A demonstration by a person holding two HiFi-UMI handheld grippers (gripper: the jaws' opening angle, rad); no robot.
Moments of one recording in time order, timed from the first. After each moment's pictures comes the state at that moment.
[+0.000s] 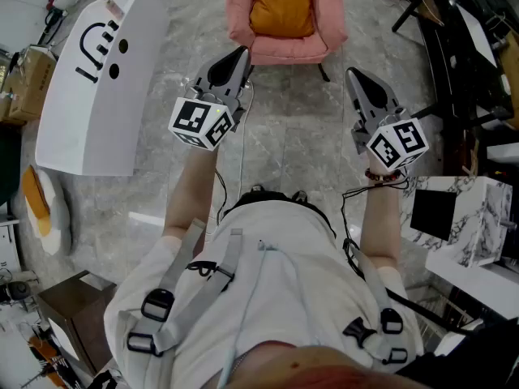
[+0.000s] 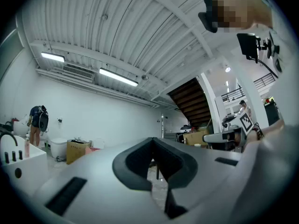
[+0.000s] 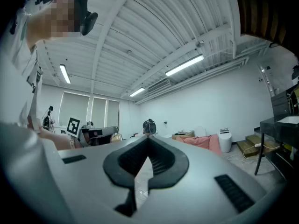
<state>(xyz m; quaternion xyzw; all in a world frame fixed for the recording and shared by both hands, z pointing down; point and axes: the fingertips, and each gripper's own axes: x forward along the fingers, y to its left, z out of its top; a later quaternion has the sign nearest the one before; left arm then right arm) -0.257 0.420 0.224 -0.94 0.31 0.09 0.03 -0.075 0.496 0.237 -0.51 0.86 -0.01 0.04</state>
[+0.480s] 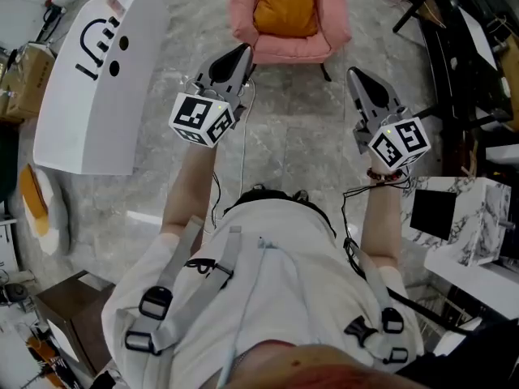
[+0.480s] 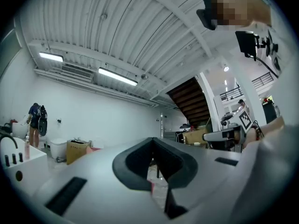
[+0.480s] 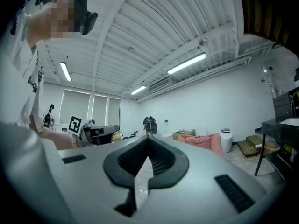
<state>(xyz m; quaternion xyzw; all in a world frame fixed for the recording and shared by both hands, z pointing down) -0.282 0.405 0.223 -0.95 0.31 0.08 0.03 -0.104 0.484 0.235 -0.51 0.86 -0.01 0.02</state>
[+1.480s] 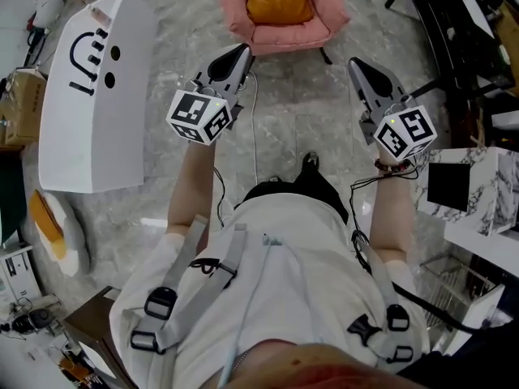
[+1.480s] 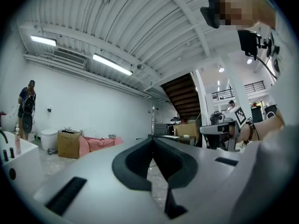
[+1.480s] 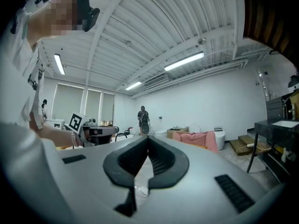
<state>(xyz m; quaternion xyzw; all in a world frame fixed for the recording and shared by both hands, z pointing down) -0.312 0.377 0.257 -0.97 0.24 0.03 0.00 -0.142 0.469 0.252 -0.55 0.84 -0.02 0.00</state>
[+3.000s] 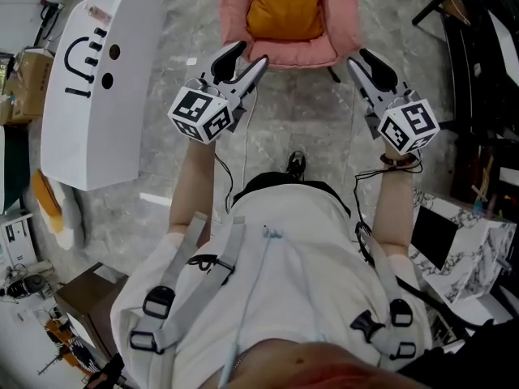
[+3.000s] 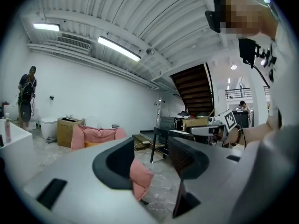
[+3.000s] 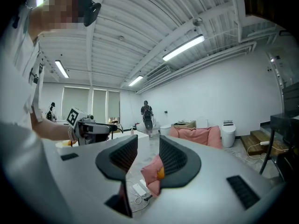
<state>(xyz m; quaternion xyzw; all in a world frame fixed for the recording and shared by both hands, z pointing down) -0.145 0.218 0.302 -0.96 0.27 0.00 -0.06 0.036 0.264 0.299 -0.49 0.87 -0.05 -0.02</state>
